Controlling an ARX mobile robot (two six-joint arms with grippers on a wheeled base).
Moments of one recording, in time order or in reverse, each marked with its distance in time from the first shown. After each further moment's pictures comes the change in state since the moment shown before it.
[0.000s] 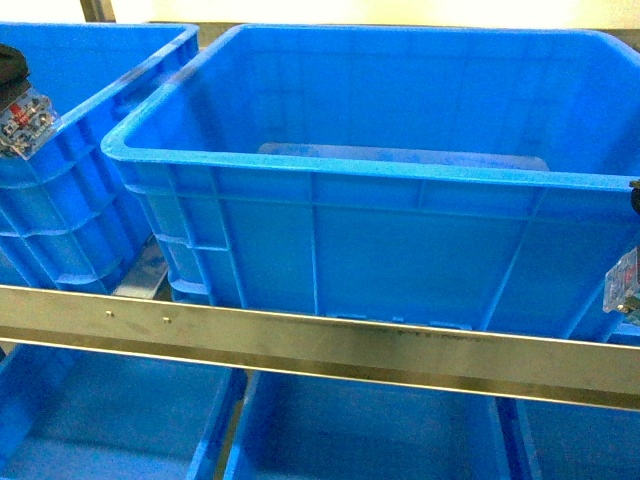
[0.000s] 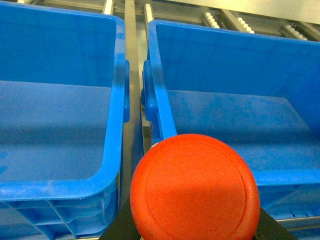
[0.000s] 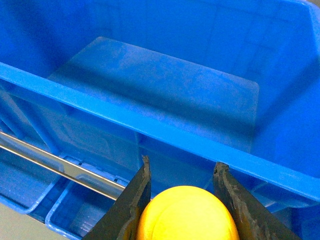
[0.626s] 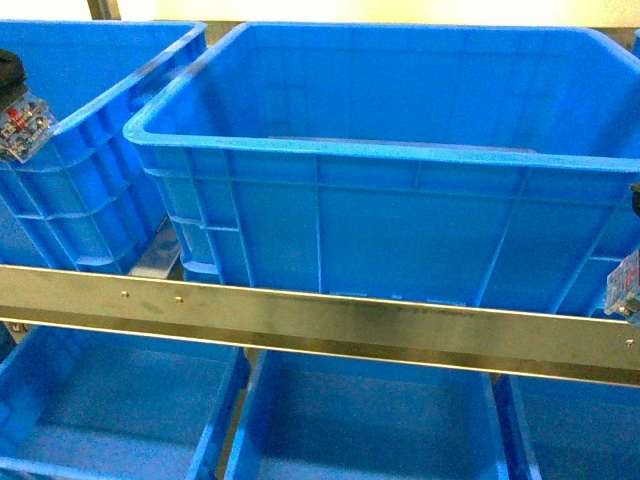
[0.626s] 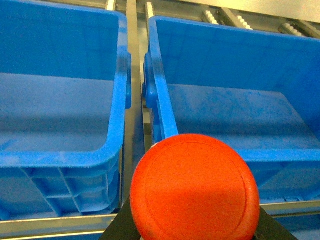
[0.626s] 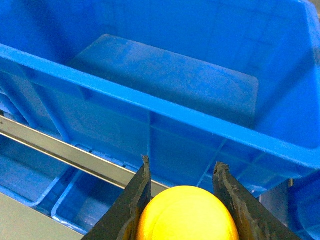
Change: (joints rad) left arm 0.000 0.002 0.000 -0.003 0.000 0.000; right arm 0.000 0.002 0.000 -0.002 0.001 0.000
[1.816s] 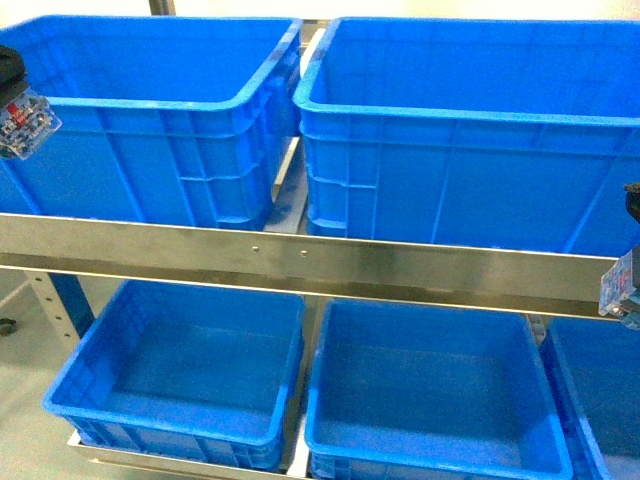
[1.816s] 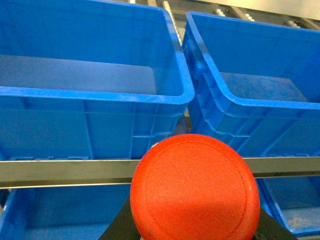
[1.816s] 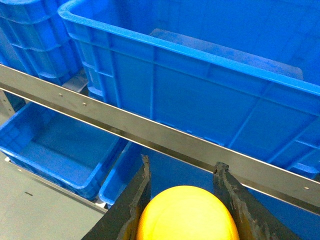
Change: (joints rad) left arm 0.003 -0.003 0.000 0.003 -0.001 0.000; right arm 0.005 0.001 0.000 0.001 -0.001 0.000
